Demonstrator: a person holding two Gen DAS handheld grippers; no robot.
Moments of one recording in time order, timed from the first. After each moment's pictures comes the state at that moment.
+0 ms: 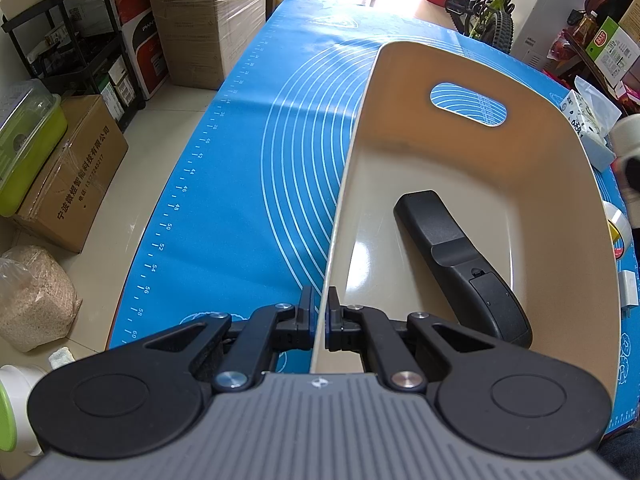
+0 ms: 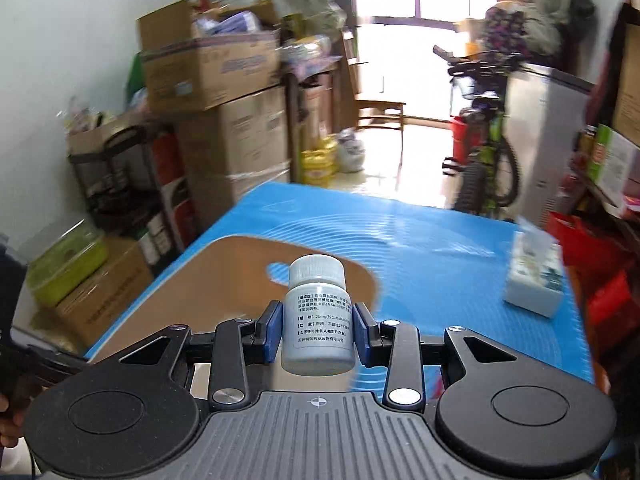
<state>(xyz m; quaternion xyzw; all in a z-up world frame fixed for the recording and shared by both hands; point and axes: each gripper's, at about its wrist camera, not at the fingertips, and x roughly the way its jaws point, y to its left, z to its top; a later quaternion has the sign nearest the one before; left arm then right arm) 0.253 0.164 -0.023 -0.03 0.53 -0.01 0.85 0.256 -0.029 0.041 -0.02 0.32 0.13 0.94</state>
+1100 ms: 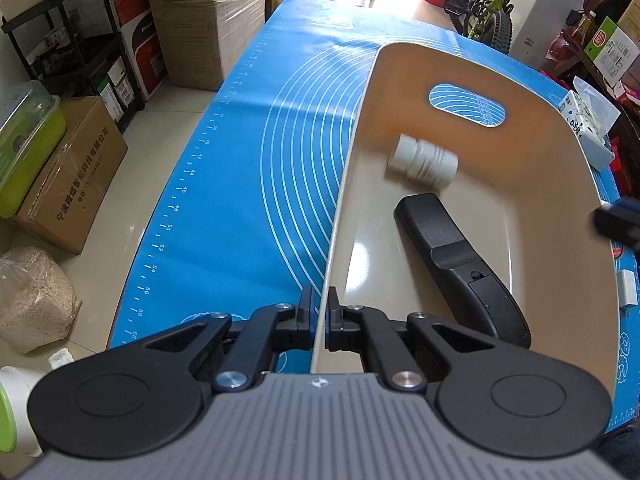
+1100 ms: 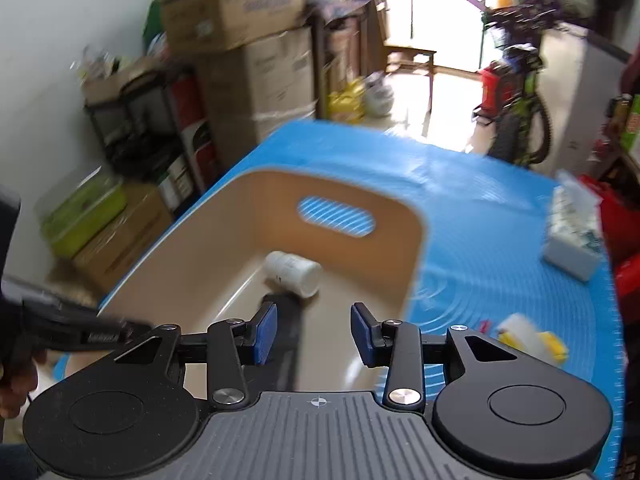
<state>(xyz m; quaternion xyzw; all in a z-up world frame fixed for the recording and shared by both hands) 0.254 0.165 -0.023 -0.03 0.53 -0.02 0.85 0.254 -0.040 0.034 -0.01 0.38 0.13 0.92</state>
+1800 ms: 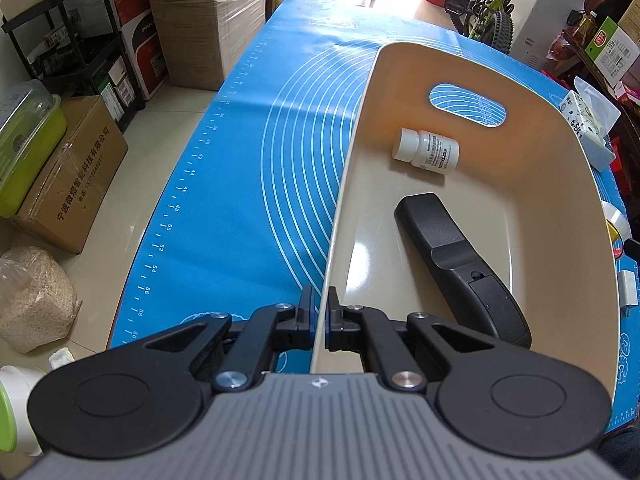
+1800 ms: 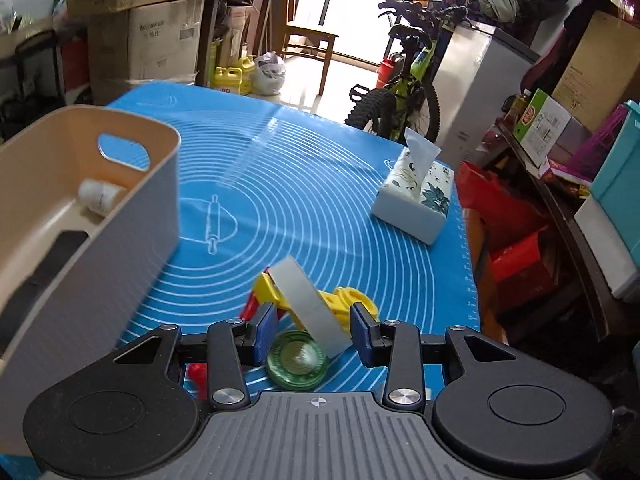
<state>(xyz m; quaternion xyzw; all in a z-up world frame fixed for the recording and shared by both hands) 0.253 0.165 -0.023 -0.03 0.53 -0.02 0.85 0.261 -0.141 -0.029 -0.11 0.40 -0.01 0.91</state>
